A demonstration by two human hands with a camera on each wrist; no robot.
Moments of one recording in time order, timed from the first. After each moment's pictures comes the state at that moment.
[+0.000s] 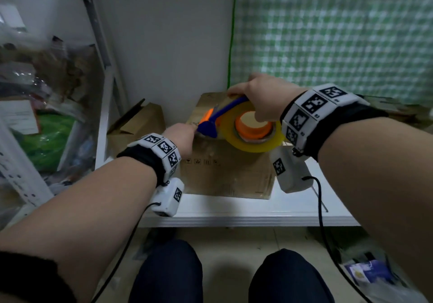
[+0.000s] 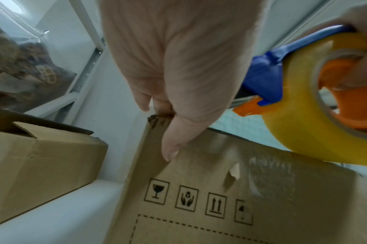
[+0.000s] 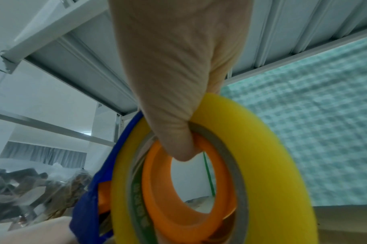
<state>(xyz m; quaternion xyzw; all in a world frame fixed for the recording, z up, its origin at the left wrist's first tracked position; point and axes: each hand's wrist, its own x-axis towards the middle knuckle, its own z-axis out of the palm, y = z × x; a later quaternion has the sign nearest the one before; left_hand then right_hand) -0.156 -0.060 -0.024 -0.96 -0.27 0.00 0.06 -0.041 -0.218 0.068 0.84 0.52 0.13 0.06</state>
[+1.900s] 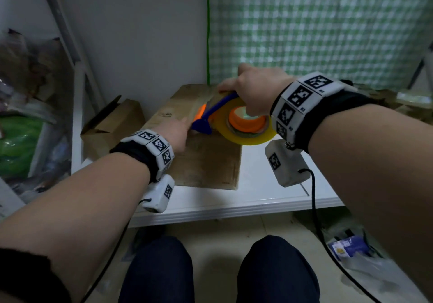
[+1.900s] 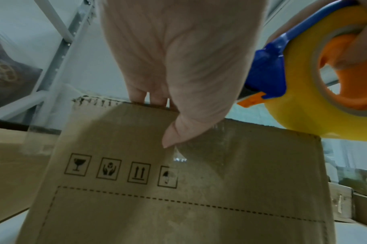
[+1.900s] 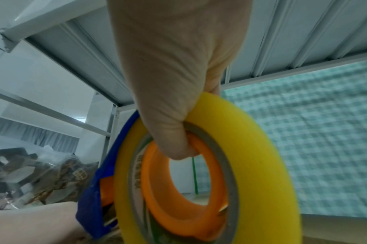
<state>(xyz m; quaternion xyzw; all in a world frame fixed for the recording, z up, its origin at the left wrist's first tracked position) -0.129 -0.064 -0.037 -0.97 -0.23 0.02 0.08 -0.040 -0.245 0.062 0.85 0.49 0.18 0.11</state>
